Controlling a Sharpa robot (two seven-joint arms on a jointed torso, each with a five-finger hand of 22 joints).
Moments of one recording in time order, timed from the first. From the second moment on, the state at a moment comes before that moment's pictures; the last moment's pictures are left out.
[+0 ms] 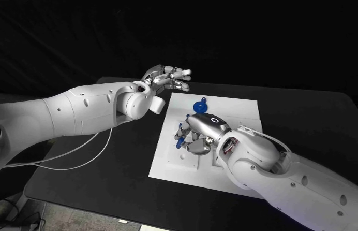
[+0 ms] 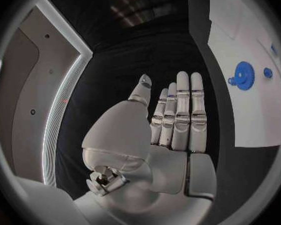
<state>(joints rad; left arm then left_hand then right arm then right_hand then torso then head) 1.37 -0.81 -0.15 1.29 0.00 -0.15 0.38 1.32 0.05 -0.07 -0.04 0.05 1.05 0.13 0.07 0.07 1.20 0.10 0.06 0.06 1.31 0.05 0.23 0.23 0.05 1.17 0.02 0.17 0.34 0.96 -0.48 0.20 1.64 -1.77 -0.15 -0.22 1.31 -0.10 0.65 -0.24 0.05 1.26 0.08 0.06 0.08 1.34 0.07 0.06 0.06 1.46 -0.06 0.71 0.77 0.09 1.34 -0.10 0.27 1.31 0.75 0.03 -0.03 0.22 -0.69</state>
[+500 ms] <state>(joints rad) 1.37 -0.80 -0.15 1.29 -0.04 -0.15 0.39 1.32 0.05 -0.07 -0.04 0.05 1.05 0.13 0.07 0.07 1.20 0.10 0.06 0.06 1.31 0.04 0.23 0.23 0.05 1.17 0.03 0.17 0.34 0.94 -0.47 0.18 1.64 -1.84 -0.14 -0.21 1.31 -0.10 0.66 -0.25 0.05 1.26 0.08 0.06 0.08 1.34 0.07 0.06 0.06 1.46 -0.06 0.71 0.77 0.09 1.34 -0.10 0.27 1.31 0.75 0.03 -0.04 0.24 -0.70</state>
